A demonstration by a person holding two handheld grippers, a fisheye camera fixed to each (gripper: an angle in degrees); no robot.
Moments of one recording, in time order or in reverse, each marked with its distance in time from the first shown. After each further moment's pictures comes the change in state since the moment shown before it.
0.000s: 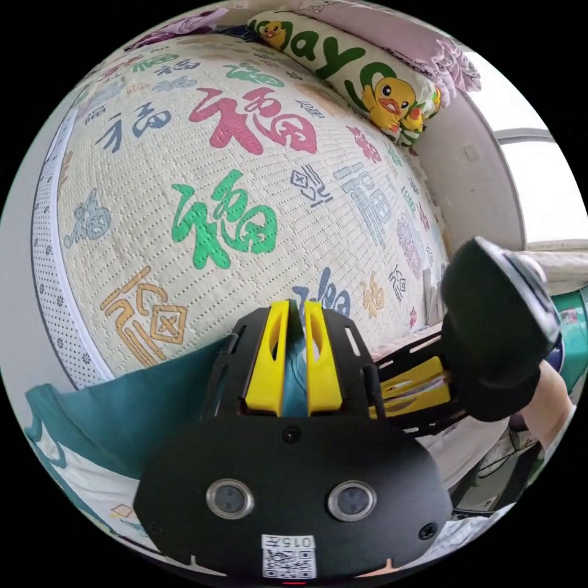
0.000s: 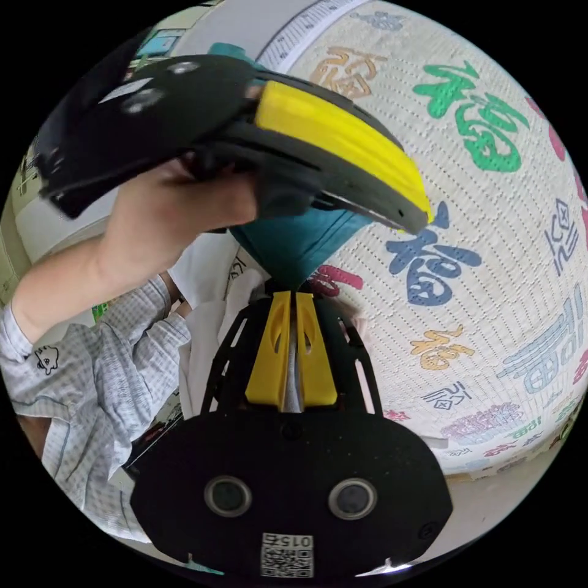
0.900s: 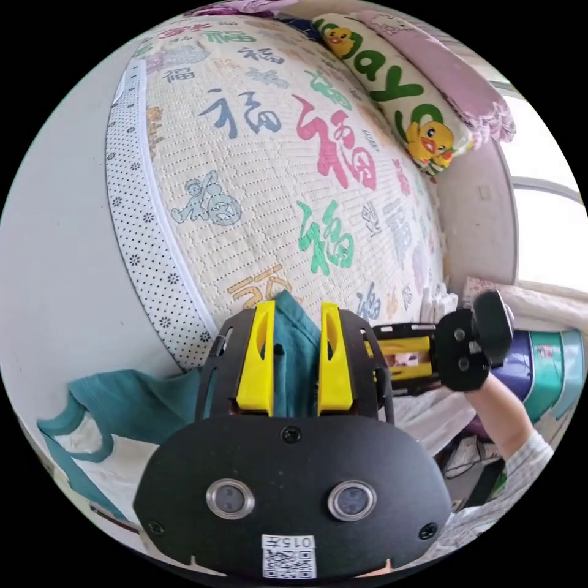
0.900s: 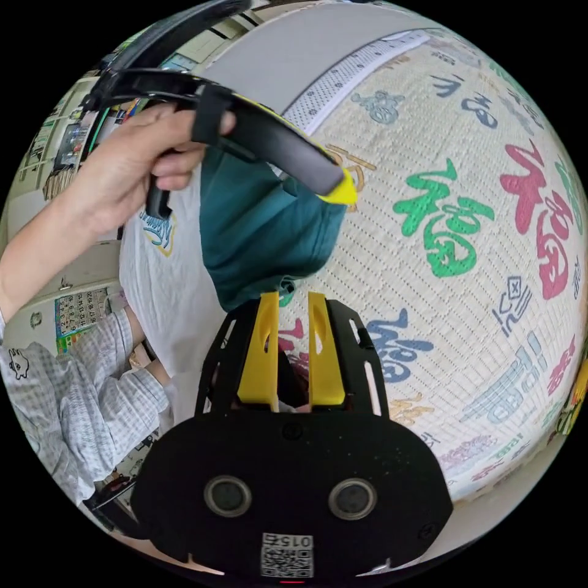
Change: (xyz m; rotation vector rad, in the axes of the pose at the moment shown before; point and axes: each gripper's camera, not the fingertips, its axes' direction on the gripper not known) left arm -0.110 -0.038 -0.026 -0.072 0.019 -0.153; right arm -0.001 -0.105 0.010 0.346 0.203 -0.047
